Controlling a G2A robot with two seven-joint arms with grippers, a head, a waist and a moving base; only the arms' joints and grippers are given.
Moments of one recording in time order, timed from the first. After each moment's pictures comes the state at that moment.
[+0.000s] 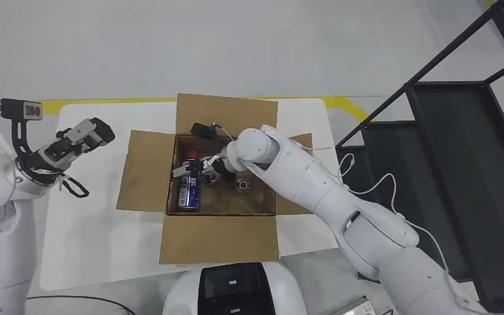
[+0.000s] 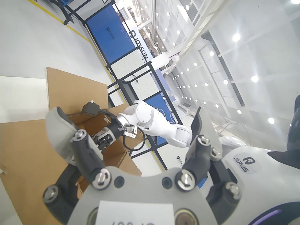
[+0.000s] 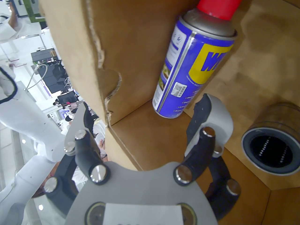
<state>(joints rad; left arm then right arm) 1.26 -1.00 -1.73 -1.62 -0.41 -0.37 -1.04 -0.58 -1.49 0.60 -0.95 0.07 0.07 0.95</state>
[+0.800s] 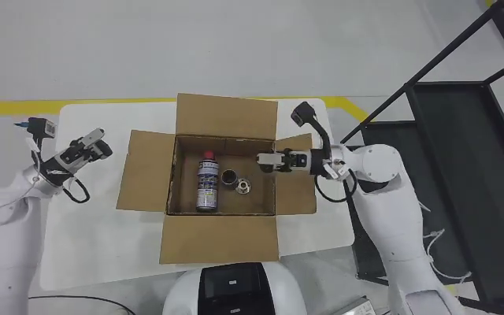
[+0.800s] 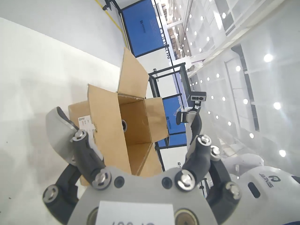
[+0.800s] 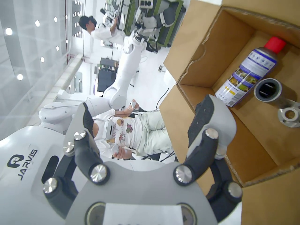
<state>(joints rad) 1.13 -0.99 -1.62 -1.19 -0.29 -0.45 -1.03 -1.23 -1.21 1.50 -1.76 0.19 -0.09 1.24</state>
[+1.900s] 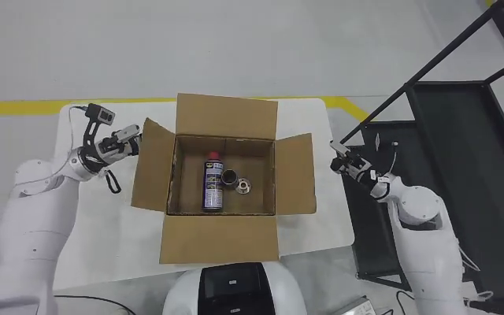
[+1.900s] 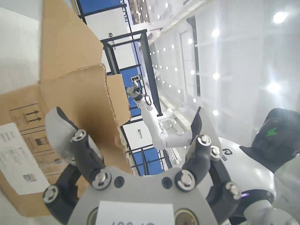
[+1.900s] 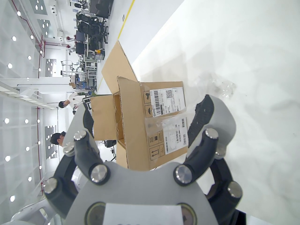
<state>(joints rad) 0.89 -1.06 -1.33 -1.03 -0.65 -0.45 -1.37 -1.53 -1.17 1.78 -1.63 0.05 -0.05 0.81</state>
